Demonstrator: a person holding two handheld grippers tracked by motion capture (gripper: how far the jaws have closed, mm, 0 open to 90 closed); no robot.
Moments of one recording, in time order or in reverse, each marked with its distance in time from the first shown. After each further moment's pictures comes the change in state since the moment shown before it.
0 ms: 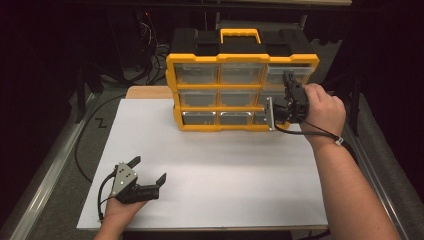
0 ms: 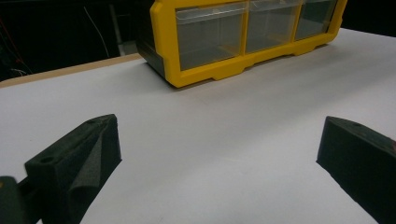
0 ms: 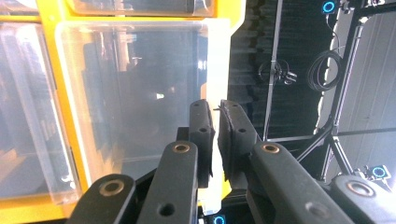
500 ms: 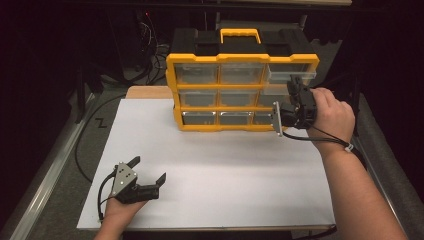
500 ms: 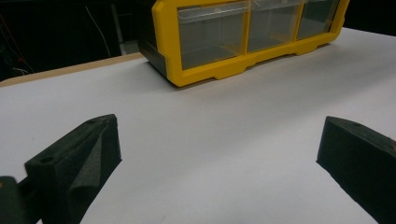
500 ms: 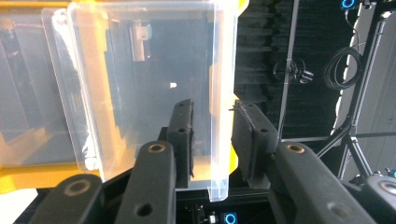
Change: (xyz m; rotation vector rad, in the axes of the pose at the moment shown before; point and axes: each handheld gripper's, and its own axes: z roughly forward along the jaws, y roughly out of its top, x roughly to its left) left arm 0.001 -0.001 0.000 0.005 0.005 0.001; right arm -0.008 -0.012 -0.013 0.003 0.074 -0.003
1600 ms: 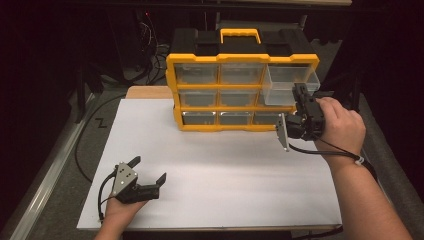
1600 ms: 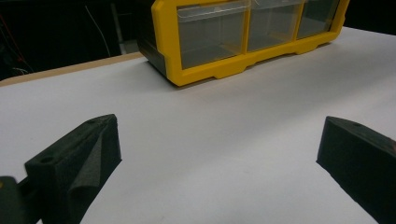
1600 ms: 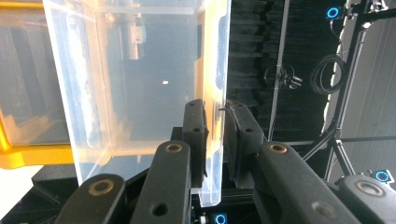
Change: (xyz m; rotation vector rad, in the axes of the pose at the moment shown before) left arm -0.001 0.000 0.001 0.000 -0.001 0.002; right arm -0.004 -0.005 -0.035 -0.027 -0.039 -0.018
